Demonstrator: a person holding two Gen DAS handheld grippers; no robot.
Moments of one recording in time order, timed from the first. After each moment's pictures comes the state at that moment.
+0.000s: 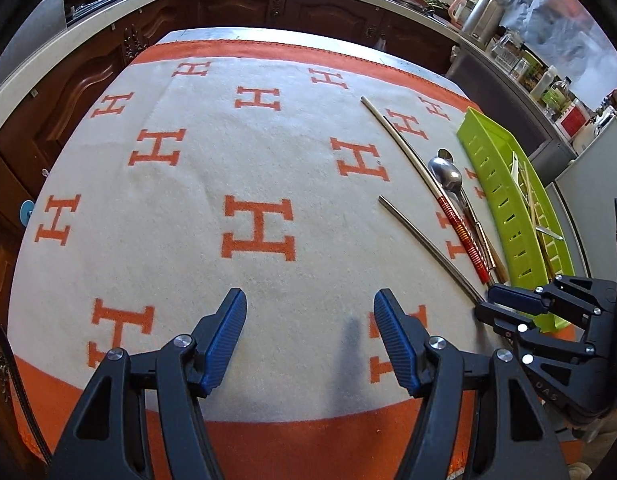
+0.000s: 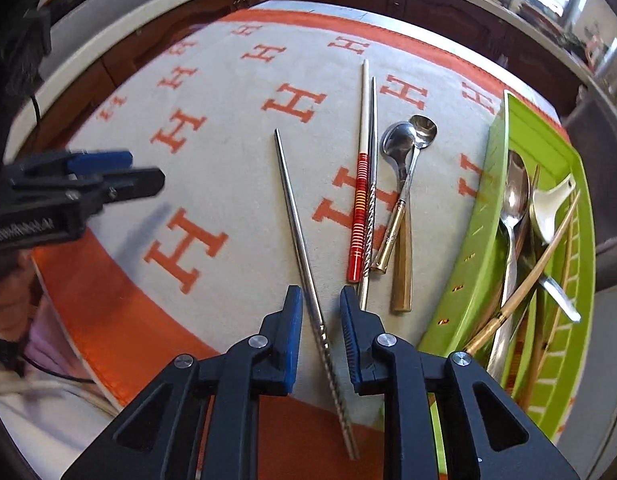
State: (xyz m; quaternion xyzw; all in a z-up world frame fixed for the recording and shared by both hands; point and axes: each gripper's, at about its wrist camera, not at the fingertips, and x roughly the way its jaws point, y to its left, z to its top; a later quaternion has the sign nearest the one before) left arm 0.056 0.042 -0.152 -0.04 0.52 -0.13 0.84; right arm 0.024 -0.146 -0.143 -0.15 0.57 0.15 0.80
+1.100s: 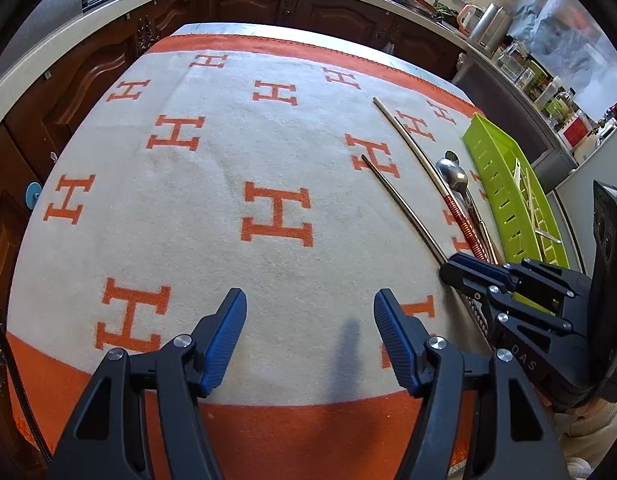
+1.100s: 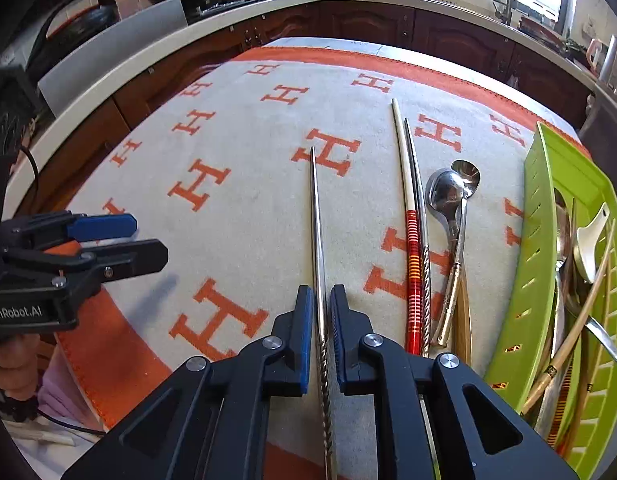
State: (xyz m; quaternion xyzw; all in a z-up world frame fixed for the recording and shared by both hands) left arm 0.051 0.055 -0.153 -0.06 0.52 -0.12 0.84; right arm 0.050 -0.129 -0.144 -0.05 0.51 0.17 0.84
